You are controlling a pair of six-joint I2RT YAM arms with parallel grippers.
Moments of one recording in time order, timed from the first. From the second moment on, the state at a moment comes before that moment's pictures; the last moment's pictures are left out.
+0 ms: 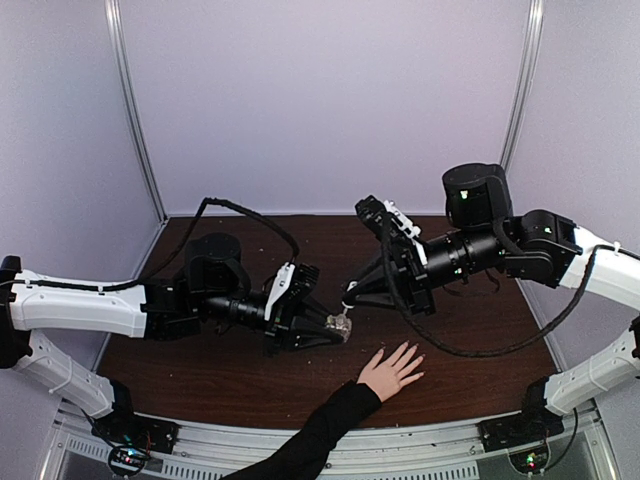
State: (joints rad) left arm -1.11 1.34 0.86 0.29 0.63 0.16; right arm 1.05 1.23 1.27 -0.44 -0.58 -0.08
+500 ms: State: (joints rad) left arm -1.11 1.34 0.86 0.29 0.62 0.16; right arm 1.05 1.23 1.27 -0.45 -0.55 -0.08
